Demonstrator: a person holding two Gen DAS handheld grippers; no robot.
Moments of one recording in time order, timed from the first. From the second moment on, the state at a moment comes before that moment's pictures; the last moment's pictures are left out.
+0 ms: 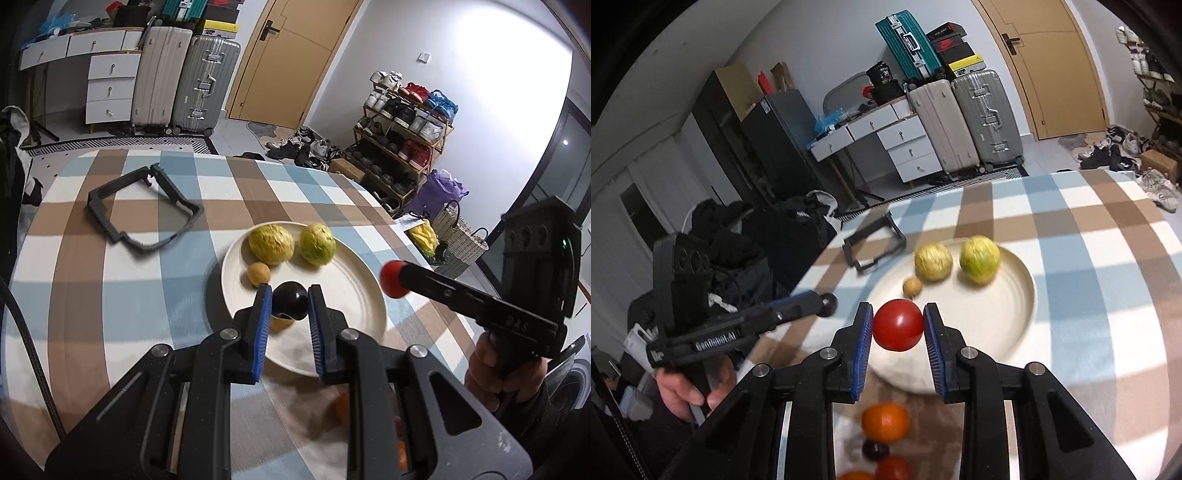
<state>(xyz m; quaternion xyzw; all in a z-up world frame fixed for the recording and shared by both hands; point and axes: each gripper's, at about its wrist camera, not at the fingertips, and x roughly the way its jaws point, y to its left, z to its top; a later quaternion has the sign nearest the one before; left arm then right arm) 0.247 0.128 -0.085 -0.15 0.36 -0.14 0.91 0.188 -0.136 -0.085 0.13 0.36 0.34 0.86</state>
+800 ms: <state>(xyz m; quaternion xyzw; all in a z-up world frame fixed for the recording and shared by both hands) 0.307 0.131 -0.131 -0.15 0.40 -0.15 0.89 0.277 -0.080 -0.140 0.13 0.45 0.33 0.82</state>
